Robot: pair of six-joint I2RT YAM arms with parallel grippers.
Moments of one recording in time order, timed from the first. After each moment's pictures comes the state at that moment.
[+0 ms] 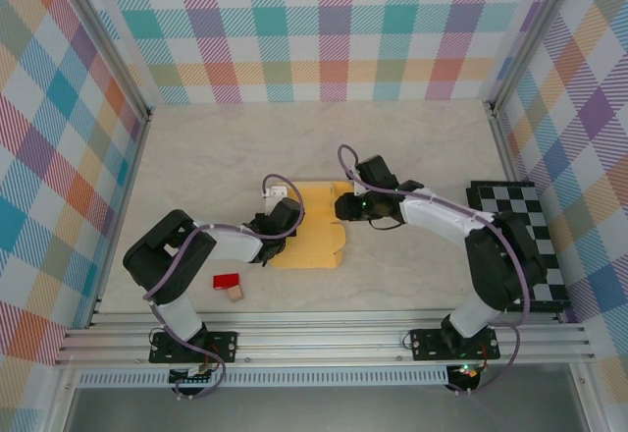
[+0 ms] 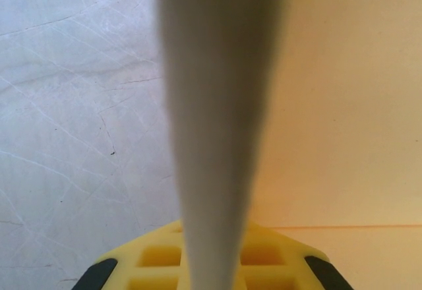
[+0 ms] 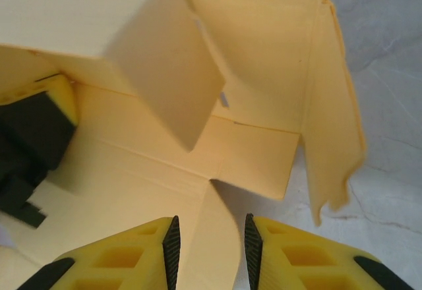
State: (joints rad) left arm -0.72 1.73 0.71 0.20 -0.59 -0.50; right arm 0.58 1.64 1.02 -0.35 -0.23 0.45
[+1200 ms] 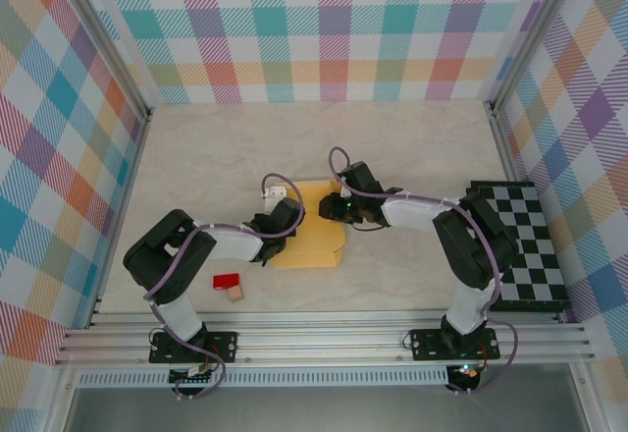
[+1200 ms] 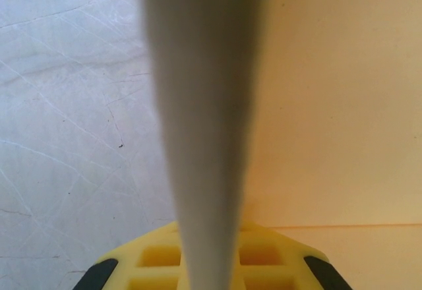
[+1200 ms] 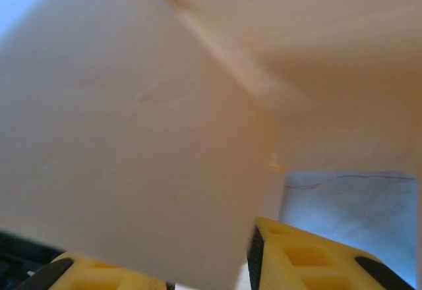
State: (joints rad) left arm -0.72 1.73 0.72 0.16 -0.60 -0.53; right arm 0.64 1.79 1.00 -0.08 -0.29 0.69
